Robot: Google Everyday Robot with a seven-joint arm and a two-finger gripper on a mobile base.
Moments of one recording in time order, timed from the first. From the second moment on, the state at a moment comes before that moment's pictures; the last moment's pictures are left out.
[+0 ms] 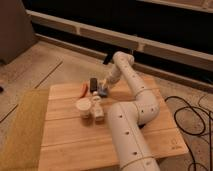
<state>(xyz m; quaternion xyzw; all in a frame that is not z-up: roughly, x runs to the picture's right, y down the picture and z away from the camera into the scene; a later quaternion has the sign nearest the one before) 0.032 0.014 1.016 -0.42 0.13 0.68 0.58</state>
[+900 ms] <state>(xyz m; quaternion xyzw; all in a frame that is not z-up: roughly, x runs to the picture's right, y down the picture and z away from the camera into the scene) 0.066 0.026 0.975 -0.44 0.17 0.64 0.61</state>
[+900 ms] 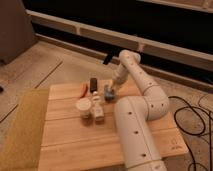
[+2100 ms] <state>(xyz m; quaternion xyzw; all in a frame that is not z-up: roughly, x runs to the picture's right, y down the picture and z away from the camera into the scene) 0.148 0.034 0.999 -0.36 0.22 0.69 0.59</state>
